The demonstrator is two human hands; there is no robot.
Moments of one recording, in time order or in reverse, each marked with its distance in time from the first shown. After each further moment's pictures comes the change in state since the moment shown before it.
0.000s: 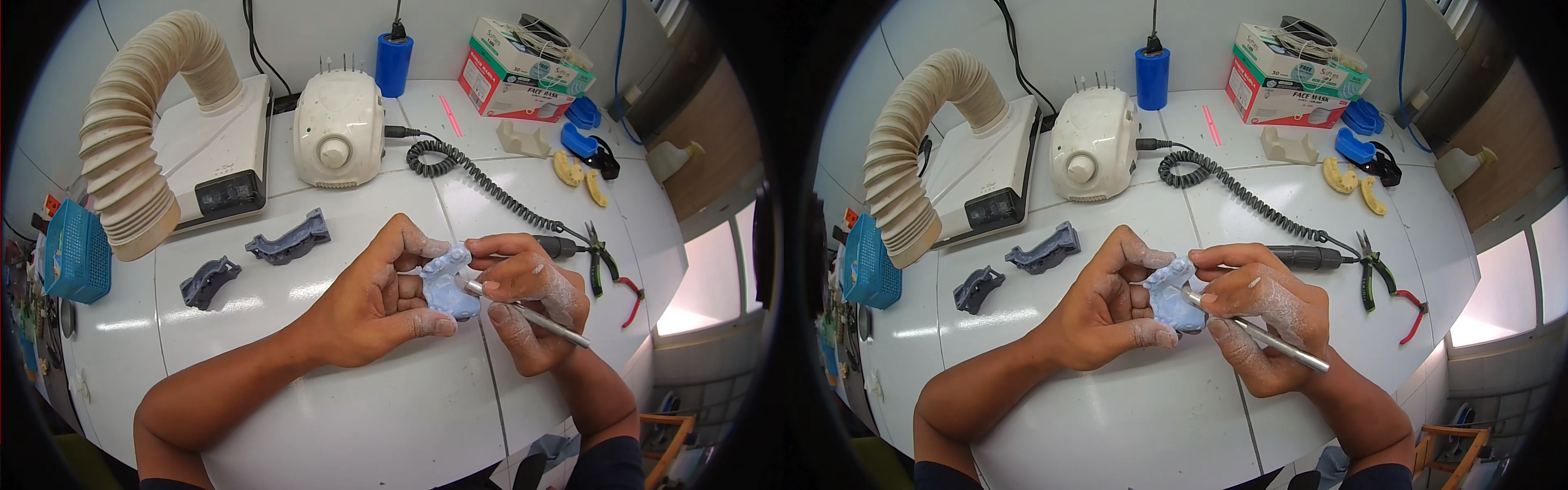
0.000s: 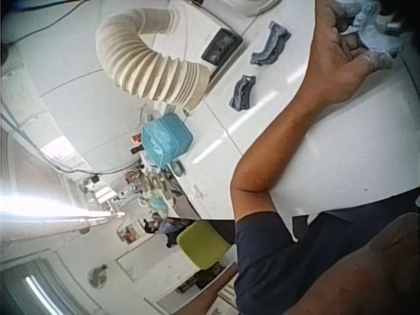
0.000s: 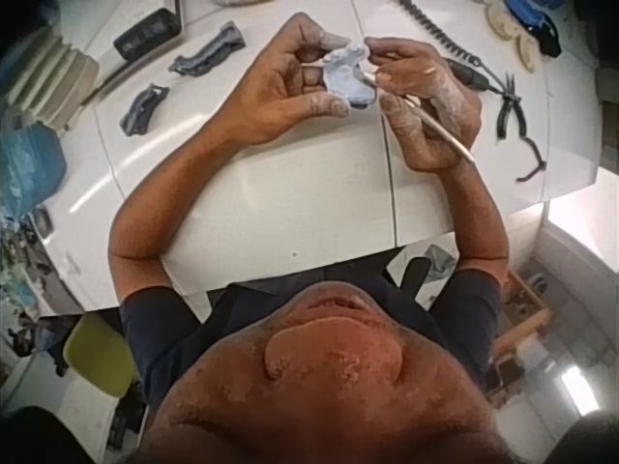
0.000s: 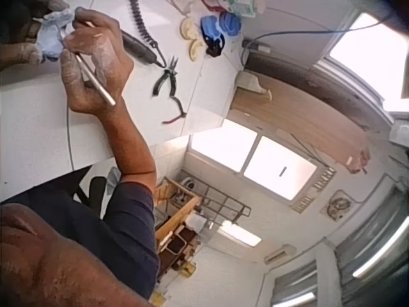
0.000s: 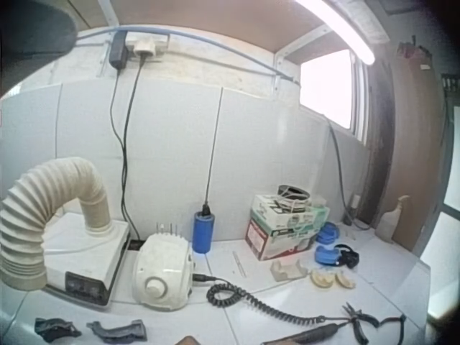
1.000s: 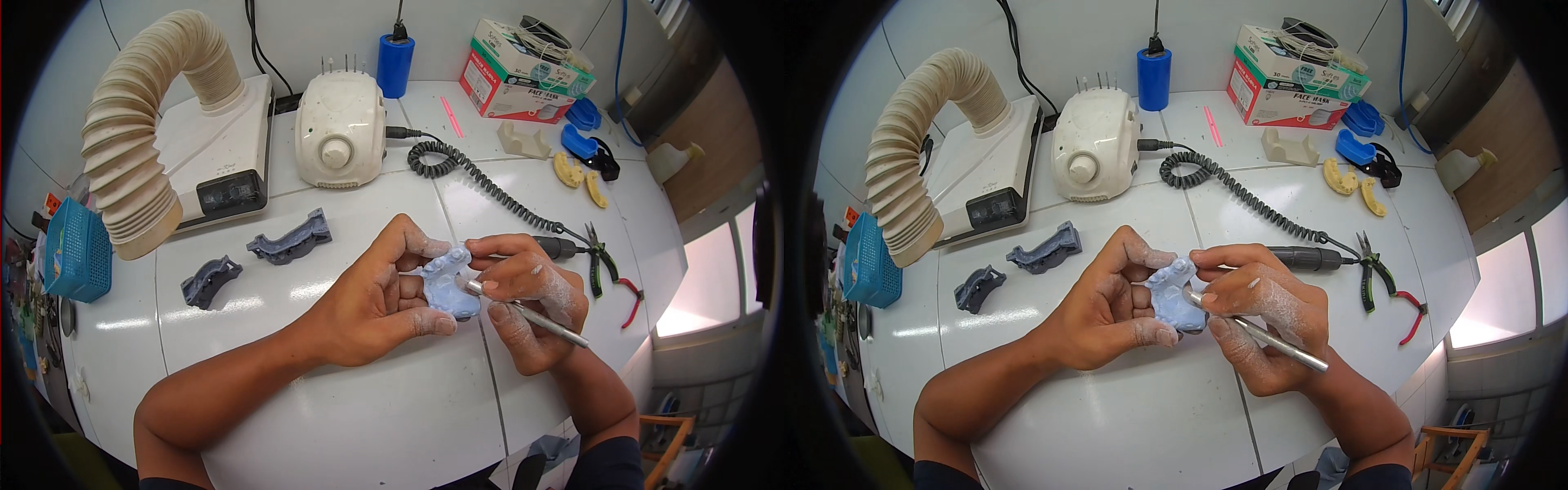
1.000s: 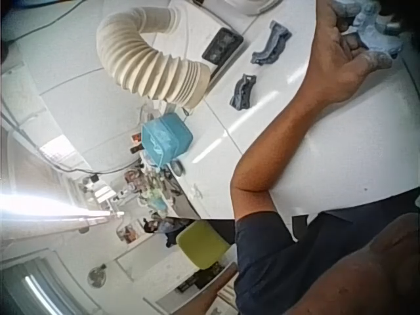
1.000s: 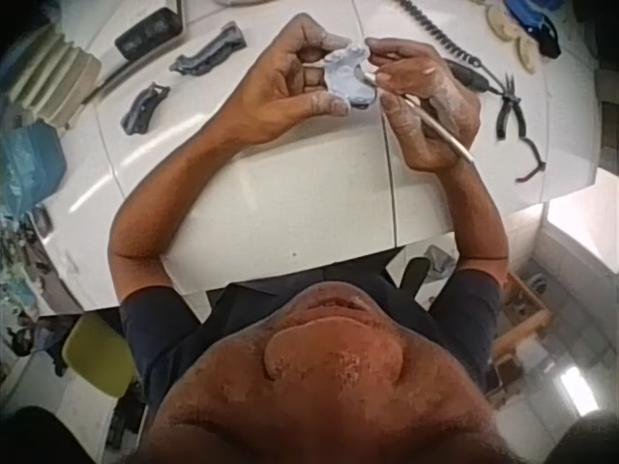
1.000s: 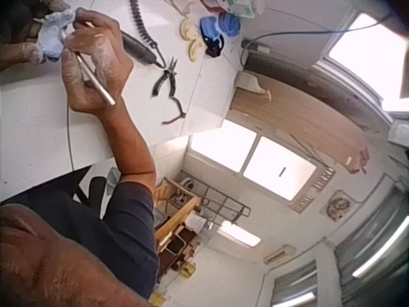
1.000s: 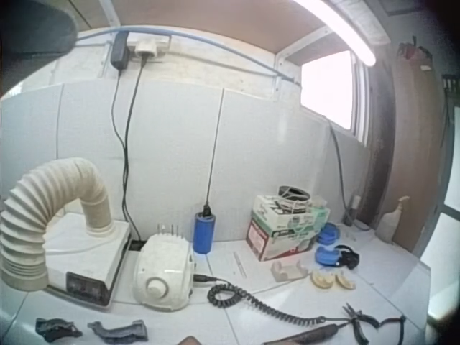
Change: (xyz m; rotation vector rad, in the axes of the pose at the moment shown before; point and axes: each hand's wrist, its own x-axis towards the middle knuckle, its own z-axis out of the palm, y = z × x) left_hand 0.000 0.000 -0.001 0.013 -0.004 -0.013; right_hand 0.000 0.001 0.000 -0.009 0.014 0.000
